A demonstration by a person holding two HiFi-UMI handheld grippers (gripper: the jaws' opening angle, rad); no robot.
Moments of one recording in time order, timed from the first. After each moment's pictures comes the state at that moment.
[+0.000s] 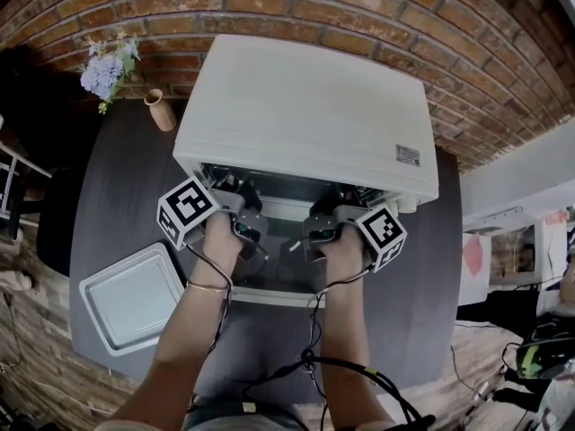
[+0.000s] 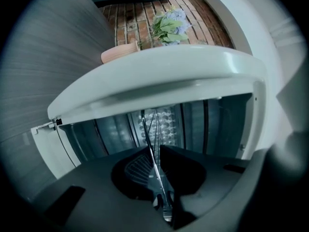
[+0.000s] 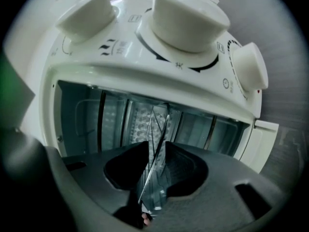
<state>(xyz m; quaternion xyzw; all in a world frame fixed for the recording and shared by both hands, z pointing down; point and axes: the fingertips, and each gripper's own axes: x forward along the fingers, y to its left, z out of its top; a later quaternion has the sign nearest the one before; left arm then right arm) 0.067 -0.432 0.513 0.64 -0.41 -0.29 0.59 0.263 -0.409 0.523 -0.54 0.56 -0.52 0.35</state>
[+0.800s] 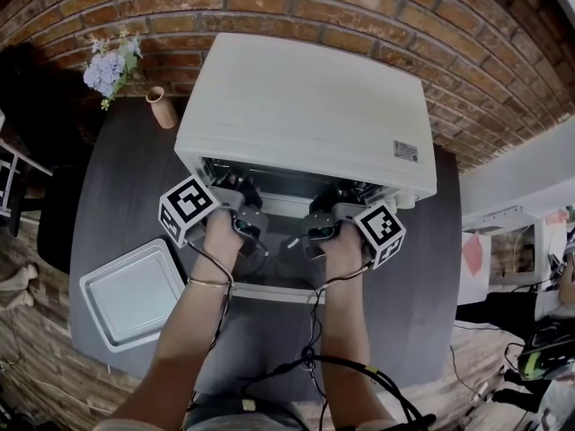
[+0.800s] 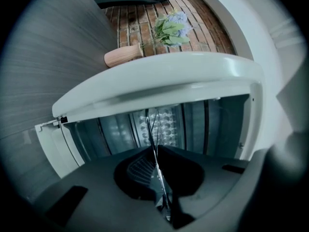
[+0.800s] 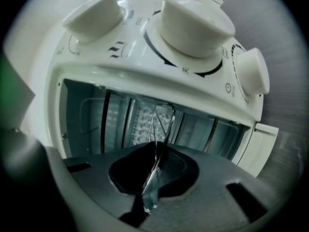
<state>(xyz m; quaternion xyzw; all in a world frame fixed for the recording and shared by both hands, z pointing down) 0.065 -0.430 0.517 0.63 -0.41 -0.29 0.59 0.261 -0.408 0.518 -0.54 0.57 -0.51 0.34</state>
